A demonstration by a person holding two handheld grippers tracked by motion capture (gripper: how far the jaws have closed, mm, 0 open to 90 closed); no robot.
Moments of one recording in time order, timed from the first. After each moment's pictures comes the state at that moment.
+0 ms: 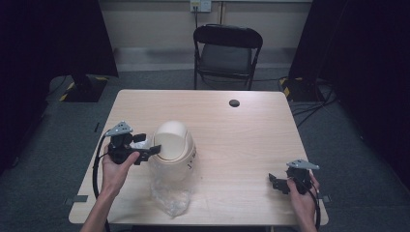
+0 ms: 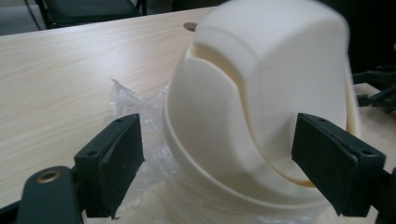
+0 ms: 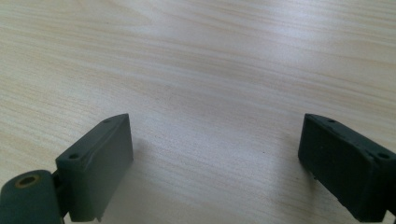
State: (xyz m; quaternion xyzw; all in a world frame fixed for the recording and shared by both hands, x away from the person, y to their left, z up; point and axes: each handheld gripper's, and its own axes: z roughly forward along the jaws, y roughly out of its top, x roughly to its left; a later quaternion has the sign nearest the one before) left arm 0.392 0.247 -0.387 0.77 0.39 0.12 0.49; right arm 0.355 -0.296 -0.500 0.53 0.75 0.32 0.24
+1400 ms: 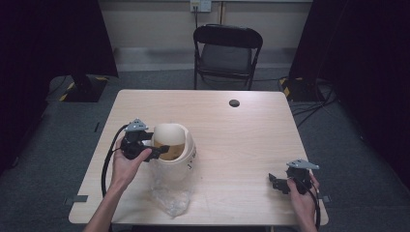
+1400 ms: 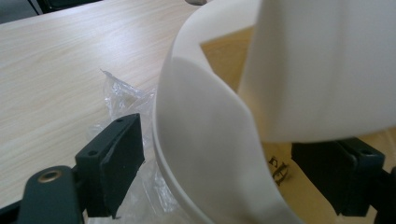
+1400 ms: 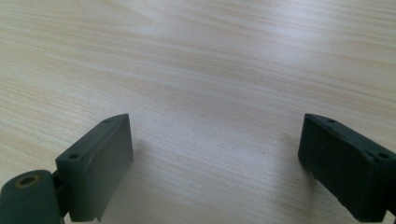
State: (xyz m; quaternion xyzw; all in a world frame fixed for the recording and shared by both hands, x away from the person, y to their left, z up) left arm 0.407 0.223 -0.389 0.80 0.38 0.13 0.44; right arm 0.355 -0.296 -0.500 0.53 0.75 0.32 0.24
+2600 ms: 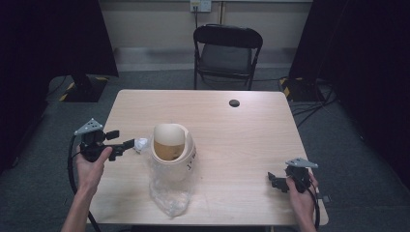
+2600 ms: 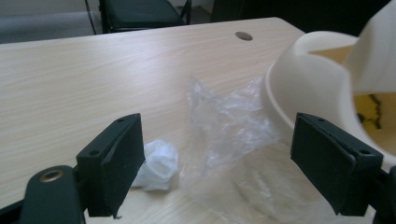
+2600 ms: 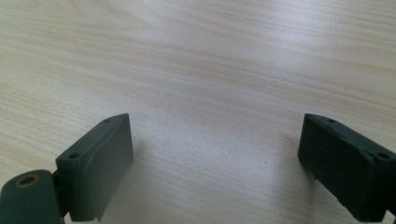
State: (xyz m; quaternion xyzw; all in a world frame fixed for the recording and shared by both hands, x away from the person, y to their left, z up) left arm 0.392 0.323 -0.387 0.74 0.44 0.17 0.48; right arm 0.360 -0.294 -0.500 0.53 0.75 0.32 0.24
